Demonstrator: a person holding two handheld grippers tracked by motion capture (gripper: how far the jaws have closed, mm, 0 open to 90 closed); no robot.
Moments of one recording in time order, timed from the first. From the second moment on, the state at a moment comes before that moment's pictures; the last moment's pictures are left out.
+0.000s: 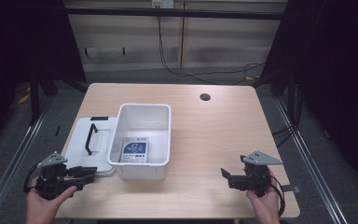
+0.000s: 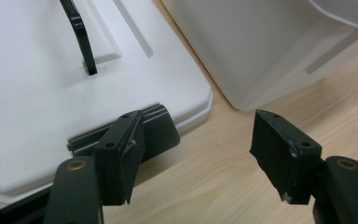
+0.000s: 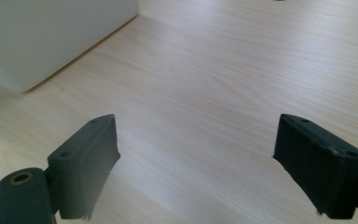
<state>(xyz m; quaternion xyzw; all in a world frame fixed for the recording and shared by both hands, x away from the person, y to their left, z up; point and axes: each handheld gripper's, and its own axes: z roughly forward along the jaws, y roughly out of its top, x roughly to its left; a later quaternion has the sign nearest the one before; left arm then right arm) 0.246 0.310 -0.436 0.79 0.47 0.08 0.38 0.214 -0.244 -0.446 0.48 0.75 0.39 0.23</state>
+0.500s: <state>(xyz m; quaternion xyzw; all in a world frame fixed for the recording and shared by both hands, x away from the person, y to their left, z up) 0.260 0.312 -0.415 0.77 0.51 0.06 0.37 0.205 -0.240 -0.443 0.44 0.75 0.44 0.24</state>
